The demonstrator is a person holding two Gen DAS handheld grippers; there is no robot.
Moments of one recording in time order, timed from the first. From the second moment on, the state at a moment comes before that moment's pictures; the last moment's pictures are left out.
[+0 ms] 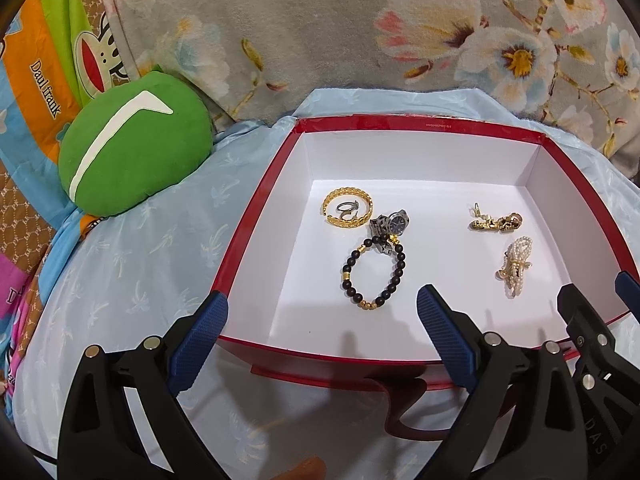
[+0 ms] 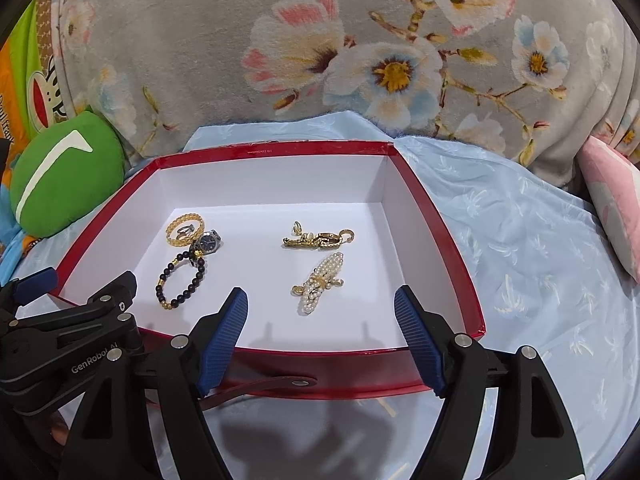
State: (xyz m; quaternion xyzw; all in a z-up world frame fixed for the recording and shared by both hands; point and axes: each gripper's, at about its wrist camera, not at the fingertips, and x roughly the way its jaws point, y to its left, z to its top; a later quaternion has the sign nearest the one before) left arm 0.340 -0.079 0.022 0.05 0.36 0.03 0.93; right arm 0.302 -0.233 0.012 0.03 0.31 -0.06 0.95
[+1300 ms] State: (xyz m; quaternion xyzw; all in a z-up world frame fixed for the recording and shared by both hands) left arm 0.343 -0.078 0.022 0.05 0.36 0.03 0.93; right arm 0.303 -0.238 0.010 0.03 0.30 -0.07 0.95
